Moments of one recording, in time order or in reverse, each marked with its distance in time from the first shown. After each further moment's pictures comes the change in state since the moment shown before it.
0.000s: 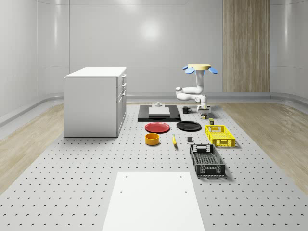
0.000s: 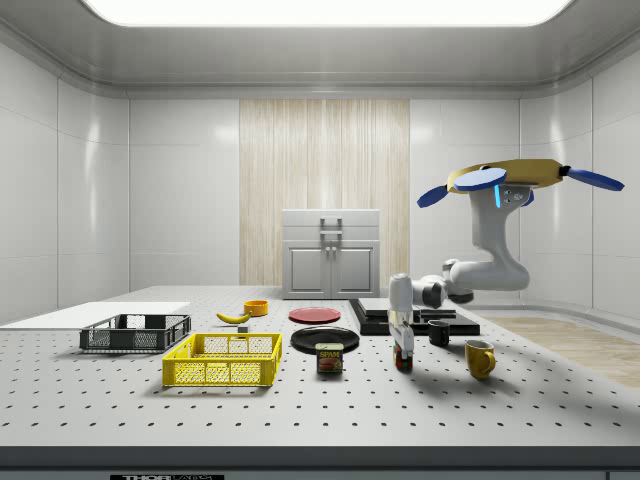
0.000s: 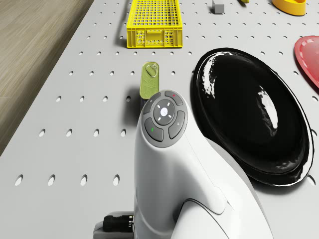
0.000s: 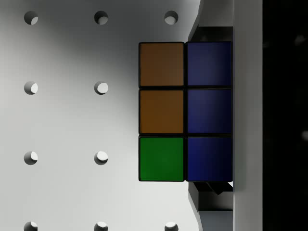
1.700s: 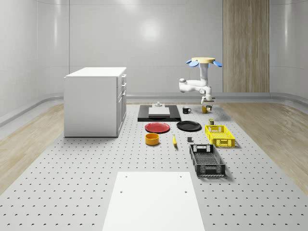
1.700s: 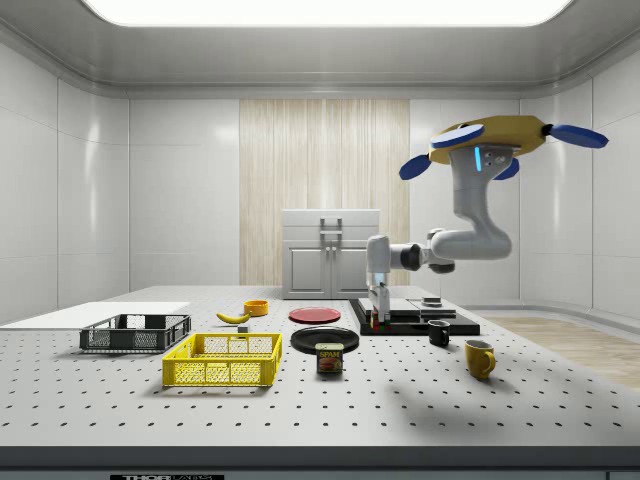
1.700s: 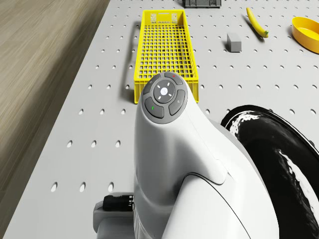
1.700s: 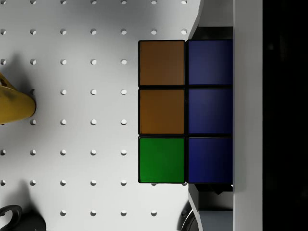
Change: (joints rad) arm -0.016 -0.077 0.095 -0.011 0.114 0.041 0.020
